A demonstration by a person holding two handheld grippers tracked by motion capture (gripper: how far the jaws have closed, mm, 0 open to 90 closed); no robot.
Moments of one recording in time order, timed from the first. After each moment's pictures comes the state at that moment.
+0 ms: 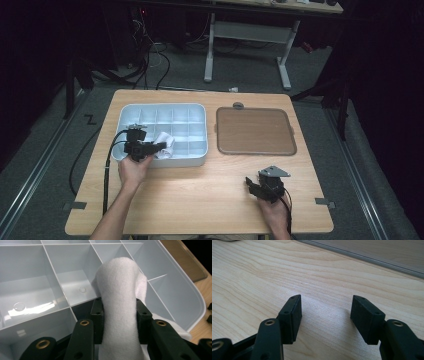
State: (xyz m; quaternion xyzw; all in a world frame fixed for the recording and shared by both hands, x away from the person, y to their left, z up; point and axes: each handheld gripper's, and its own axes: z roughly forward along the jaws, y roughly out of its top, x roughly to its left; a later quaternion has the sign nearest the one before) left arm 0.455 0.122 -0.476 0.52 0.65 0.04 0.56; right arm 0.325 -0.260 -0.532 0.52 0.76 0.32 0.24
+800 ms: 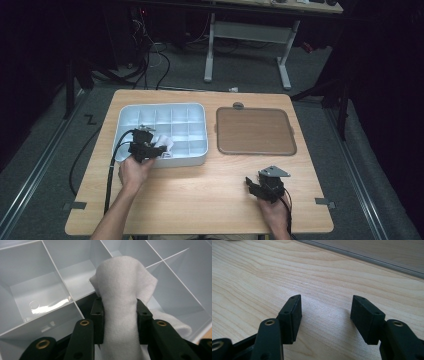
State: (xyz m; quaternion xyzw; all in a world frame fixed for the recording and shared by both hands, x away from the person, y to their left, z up) left arm 0.452 0.109 -0.482 0.57 0.63 0.10 0.51; right arm 0.325 -0.260 -0.532 0.52 0.76 0.32 0.23
